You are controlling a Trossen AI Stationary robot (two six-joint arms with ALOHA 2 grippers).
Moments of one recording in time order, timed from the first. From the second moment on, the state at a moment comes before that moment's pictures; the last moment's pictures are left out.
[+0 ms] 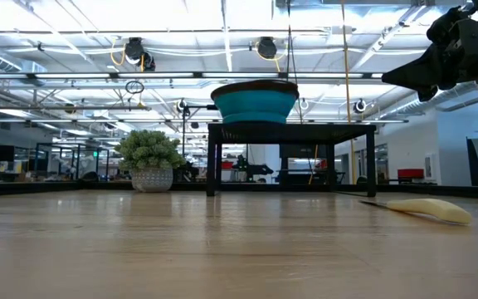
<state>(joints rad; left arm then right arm) -0.15 1.67 1.61 0.62 0.77 -0.06 -0.38 0.01 0.19 -0.23 -0.11 0.06</state>
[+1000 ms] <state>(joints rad) -0.16 1.67 1.61 0.72 0.26 -0.25 -0.38 0.01 0.19 -0.23 -0.11 0.06</state>
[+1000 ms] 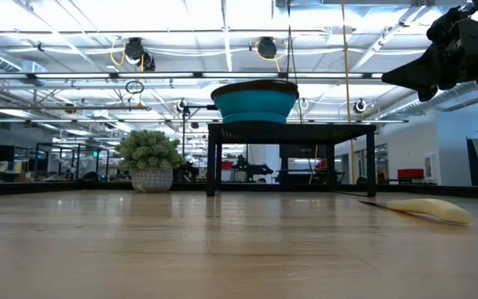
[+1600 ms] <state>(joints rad) -0.15 1.67 1.61 -0.12 0.06 -0.18 -0.38 0.01 0.19 -0.23 -0.11 0.06</state>
